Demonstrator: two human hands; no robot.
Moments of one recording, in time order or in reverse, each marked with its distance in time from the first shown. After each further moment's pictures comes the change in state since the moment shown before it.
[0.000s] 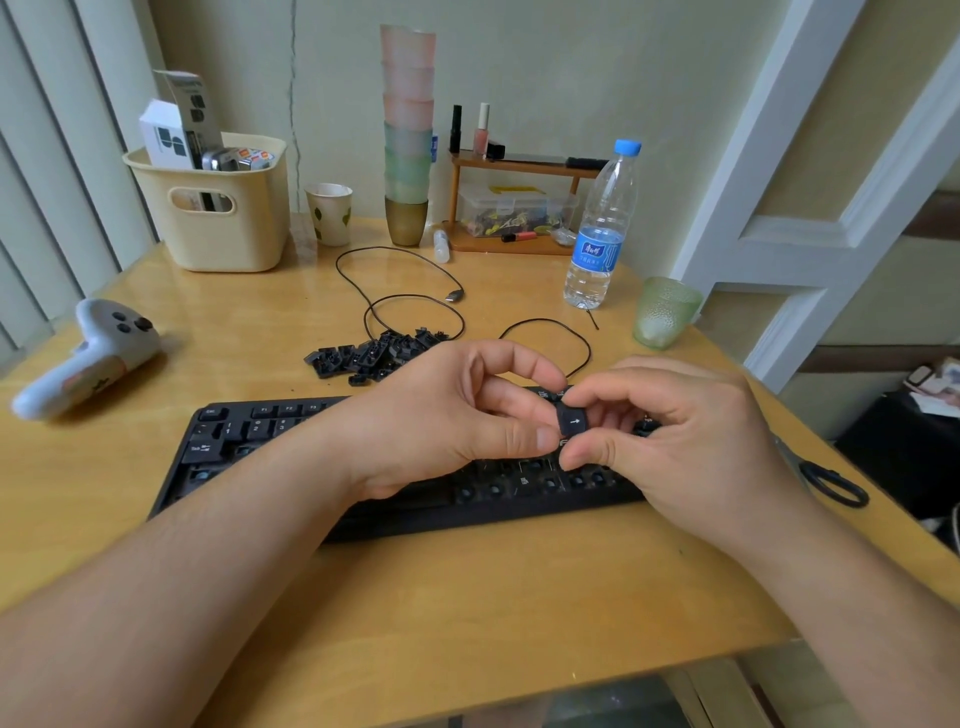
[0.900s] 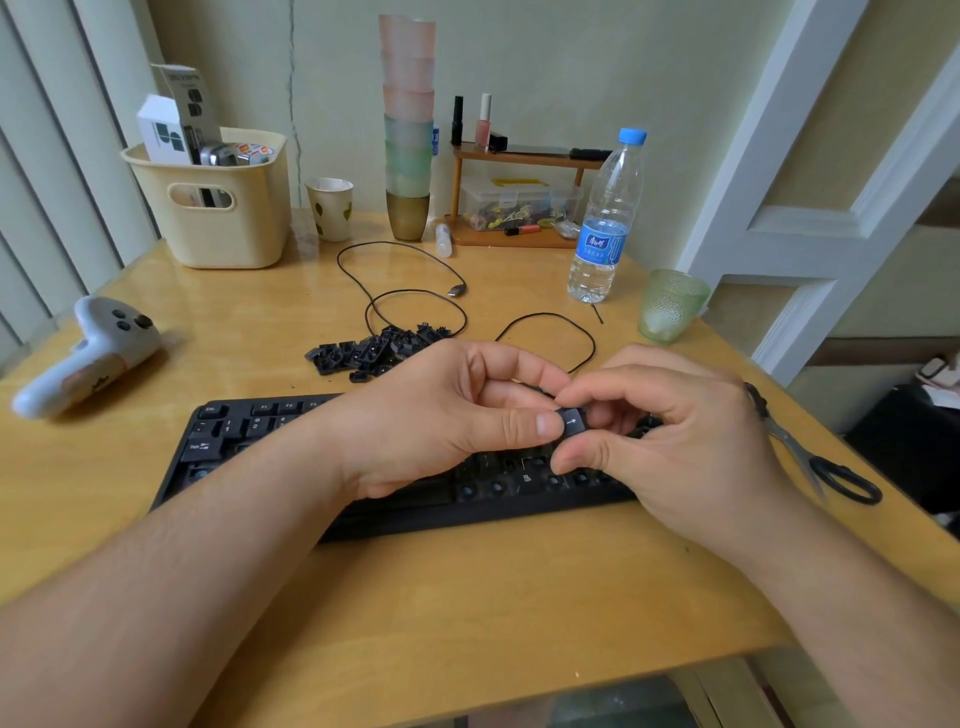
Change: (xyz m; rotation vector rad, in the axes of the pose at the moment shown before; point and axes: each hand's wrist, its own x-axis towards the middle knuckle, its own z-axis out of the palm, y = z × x) left_hand 0.001 -0.004 -0.003 -0.039 -0.051 0.015; right_hand -0.002 0.003 0.007 0.029 0.002 -0.011
